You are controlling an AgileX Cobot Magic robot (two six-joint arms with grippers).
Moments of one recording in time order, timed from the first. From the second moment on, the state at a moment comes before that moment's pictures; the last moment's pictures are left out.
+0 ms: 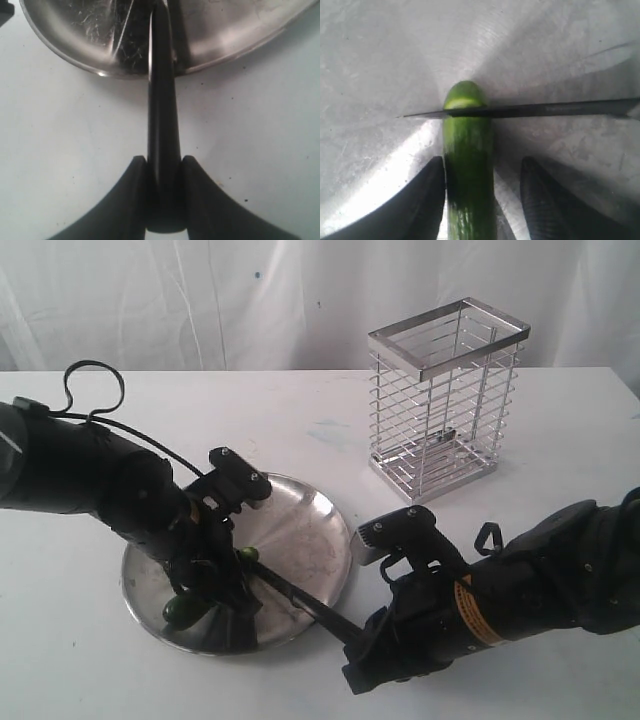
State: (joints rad) left arm -0.52 1.79 -0.95 -0.03 0.38 0.23; right arm 0.54 1.65 -0.60 -1.74 -0.44 1.71
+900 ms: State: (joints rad) left arm -0.33 1.79 -0.97 -0.05 0.38 0.23; right arm 0.54 1.65 -0.61 -1.74 -0.45 1.72
